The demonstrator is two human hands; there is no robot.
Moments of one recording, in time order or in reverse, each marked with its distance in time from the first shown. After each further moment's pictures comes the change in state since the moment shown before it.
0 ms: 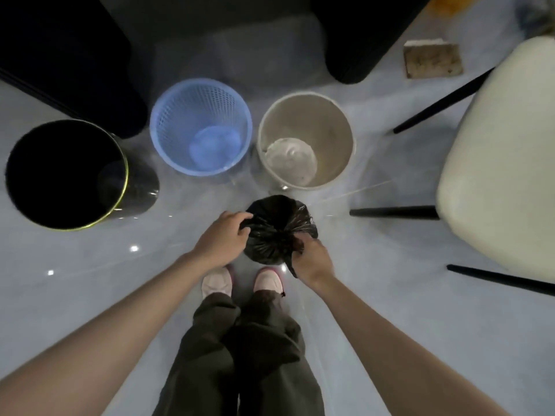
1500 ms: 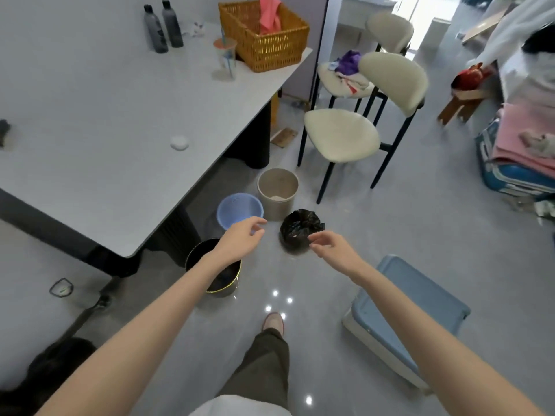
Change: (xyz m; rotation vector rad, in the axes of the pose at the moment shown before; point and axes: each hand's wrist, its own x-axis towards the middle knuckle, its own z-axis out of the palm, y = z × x) left_hand -0.467 -0.127 -0.379 0.365 -0.169 0.779; right_hand -0.580 -0.312 0.198 0.760 0.639 -0.032
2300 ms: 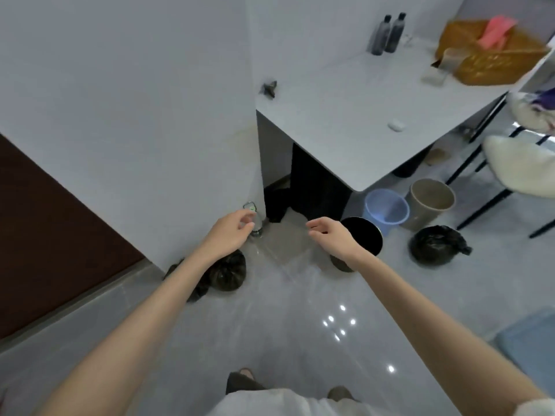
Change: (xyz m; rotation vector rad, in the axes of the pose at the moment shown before) left_hand -0.445 -0.313 -0.208 -0.067 0.433 -0.325; right_hand -0.197 -0.206 0.431 -0.178 -0.342 -0.355
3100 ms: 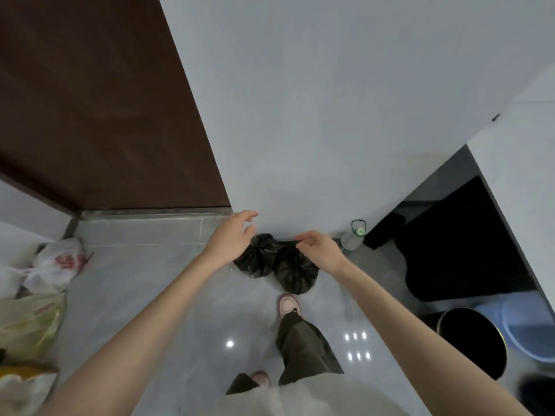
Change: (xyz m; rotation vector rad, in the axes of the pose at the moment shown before) left_hand 0.053 -0.293 -0.117 -0.146 0.310 -0.497; right_hand 0.226 -0.143 0.287 -0.247 -0.547 -0.110
